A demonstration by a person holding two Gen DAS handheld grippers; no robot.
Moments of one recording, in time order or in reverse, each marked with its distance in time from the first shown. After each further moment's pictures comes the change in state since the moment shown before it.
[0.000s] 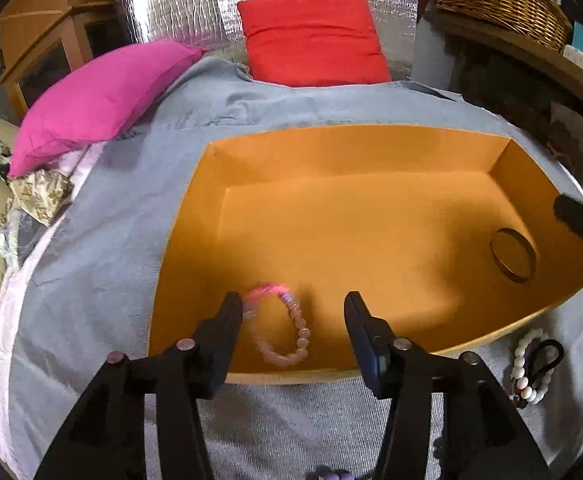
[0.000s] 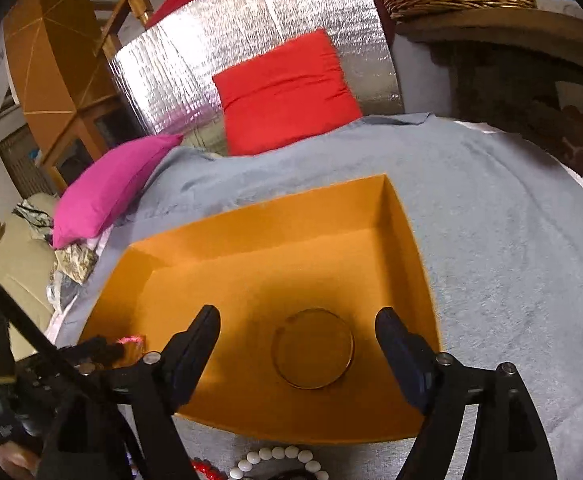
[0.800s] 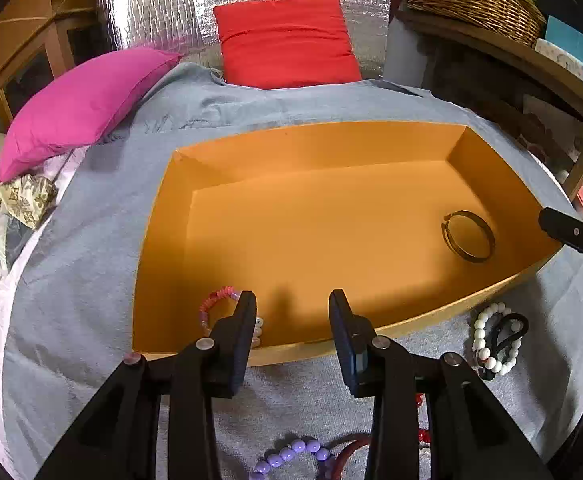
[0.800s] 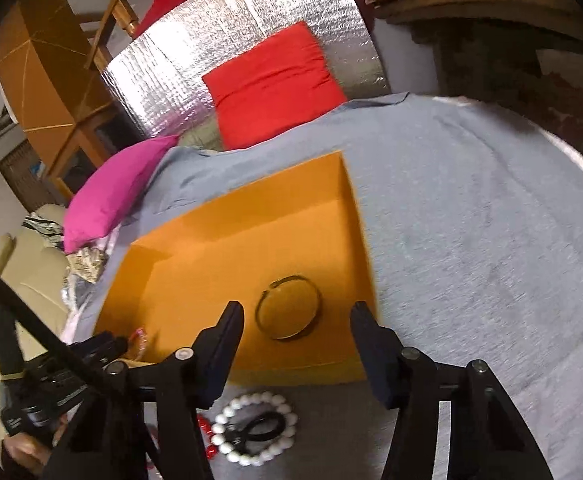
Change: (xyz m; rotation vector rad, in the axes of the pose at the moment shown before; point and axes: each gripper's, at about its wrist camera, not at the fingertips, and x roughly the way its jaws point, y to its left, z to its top) left arm -0.023 -0.012 -0.007 0.028 0.001 -0.078; right arm -0.033 -0.032 -0.018 0.063 0.049 0.025
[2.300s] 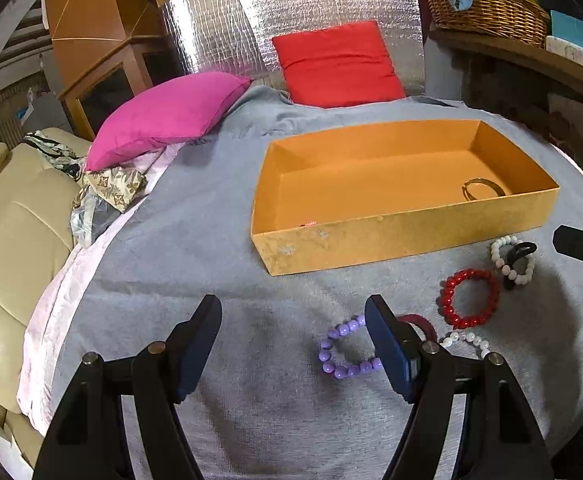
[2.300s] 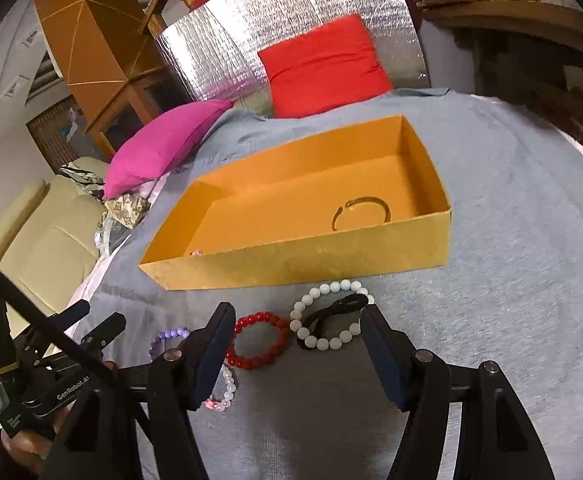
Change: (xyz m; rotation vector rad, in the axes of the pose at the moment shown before) left arm -0.088 0.007 -0.087 -0.024 -0.103 0.238; right arm -0.053 0.053 -0.076 -0.112 0.056 0.089
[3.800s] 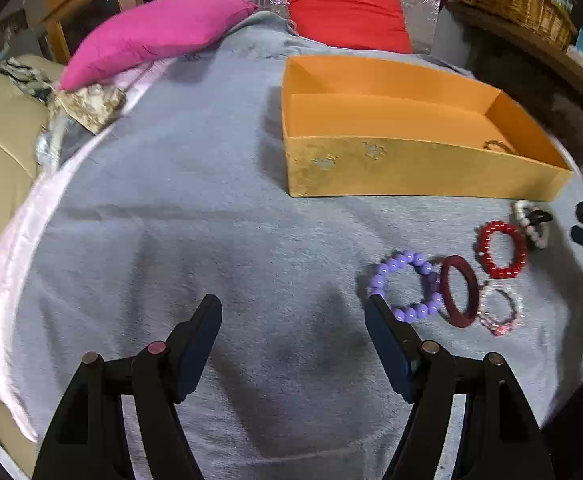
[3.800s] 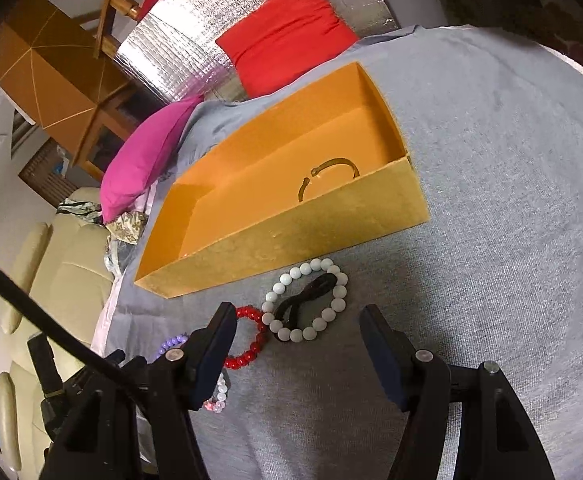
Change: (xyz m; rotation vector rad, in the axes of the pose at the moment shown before) left arm 0.047 0.050 -0.023 -0.102 0.226 -0.168; right arm 0.022 -0.048 0.003 0.212 0.104 0.081
